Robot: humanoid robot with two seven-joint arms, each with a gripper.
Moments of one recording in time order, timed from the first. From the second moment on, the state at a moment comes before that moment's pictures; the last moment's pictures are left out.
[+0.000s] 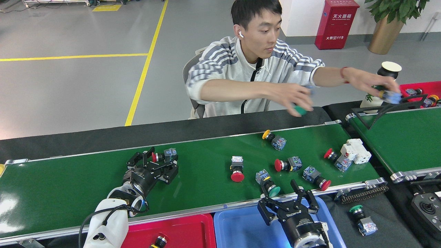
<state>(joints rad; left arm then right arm) -0.50 0.07 -0.10 -0.88 -1.64 -0.33 0.04 -0.07 0.07 0.24 -1.44 1.43 -0.03 0.05</state>
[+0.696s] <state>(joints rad) -0.32 0.17 0.07 -1.13 -1.56 -0.41 0.02 -0.15 0.07 0.31 -1.41 1.42 -0.03 0.14</state>
